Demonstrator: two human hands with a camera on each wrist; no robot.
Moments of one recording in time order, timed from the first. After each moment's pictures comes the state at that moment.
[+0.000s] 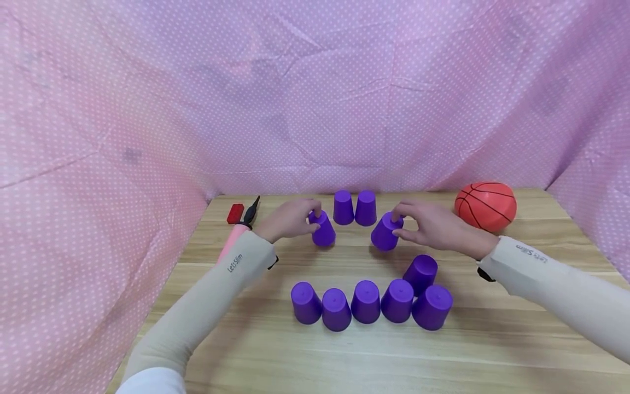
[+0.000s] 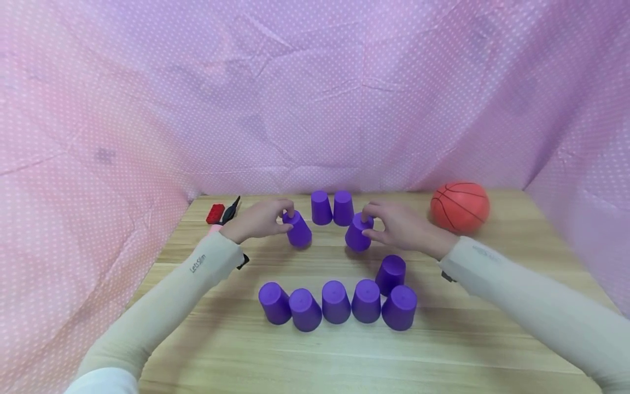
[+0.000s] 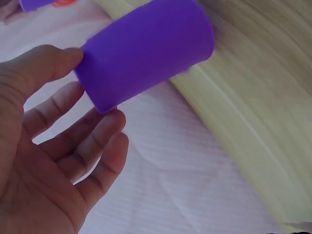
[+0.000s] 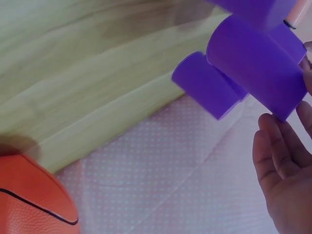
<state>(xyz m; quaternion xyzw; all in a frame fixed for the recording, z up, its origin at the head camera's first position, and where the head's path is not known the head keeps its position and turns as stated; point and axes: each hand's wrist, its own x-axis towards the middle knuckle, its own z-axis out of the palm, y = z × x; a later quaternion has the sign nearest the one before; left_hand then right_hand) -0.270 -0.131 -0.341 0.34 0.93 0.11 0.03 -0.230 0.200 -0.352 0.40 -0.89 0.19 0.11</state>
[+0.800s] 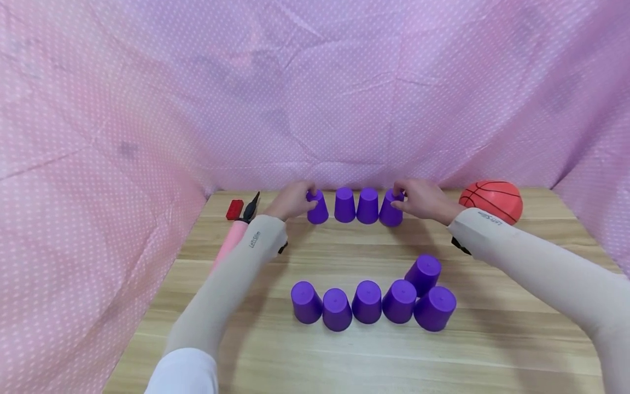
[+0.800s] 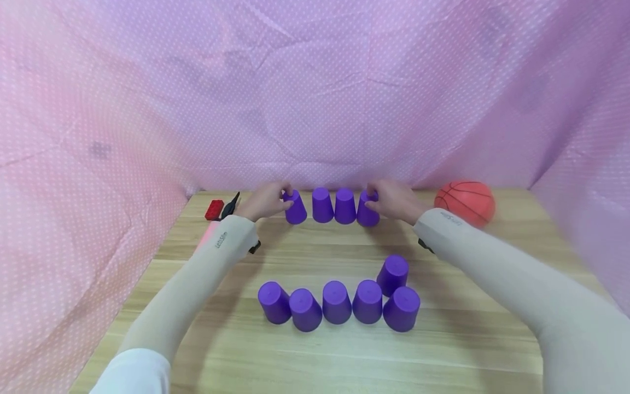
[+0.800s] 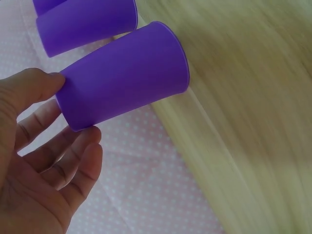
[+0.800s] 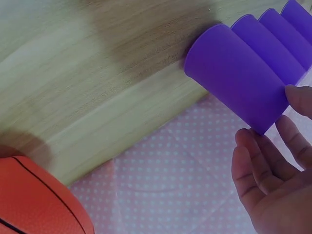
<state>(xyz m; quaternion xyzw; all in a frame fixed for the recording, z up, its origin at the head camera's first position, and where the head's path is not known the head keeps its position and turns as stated) -0.333 -0.137 -0.372 0.21 0.96 0.20 0.03 -0.307 0.194 -0.367 0.26 -0.95 0.17 0.05</state>
